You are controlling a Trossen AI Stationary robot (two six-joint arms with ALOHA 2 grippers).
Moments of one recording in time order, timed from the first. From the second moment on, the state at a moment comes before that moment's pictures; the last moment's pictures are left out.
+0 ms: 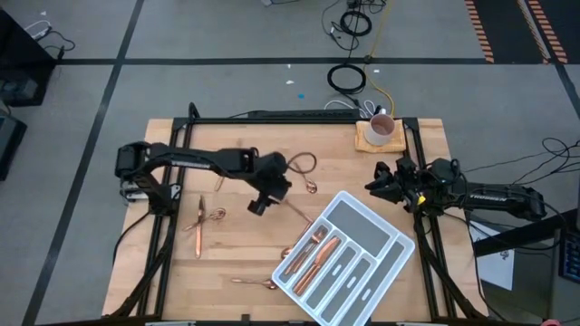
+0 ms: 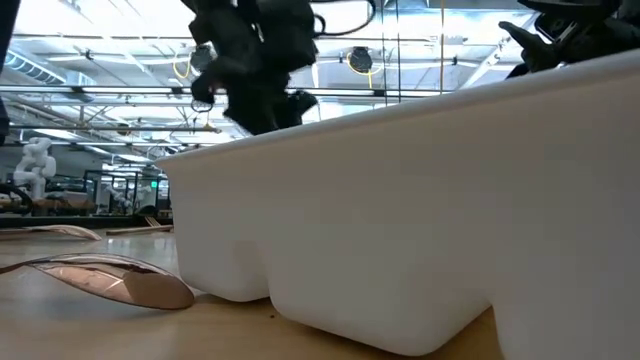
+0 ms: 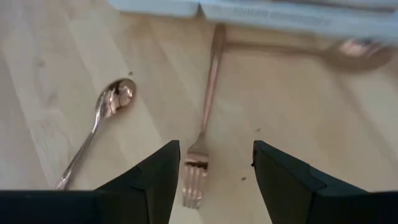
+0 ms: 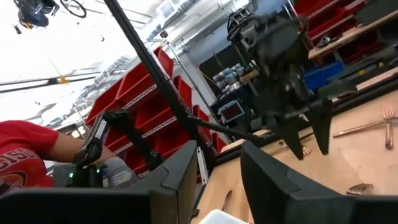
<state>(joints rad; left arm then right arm) 0.12 1.67 1.21 -0.58 0.21 0.61 -0.21 0.32 0.12 0.44 -0.43 0.70</state>
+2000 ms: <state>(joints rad) 0.05 1.88 1.27 -0.78 -0.23 0.42 -0.21 0.32 0.12 0.35 -0.47 0.70</state>
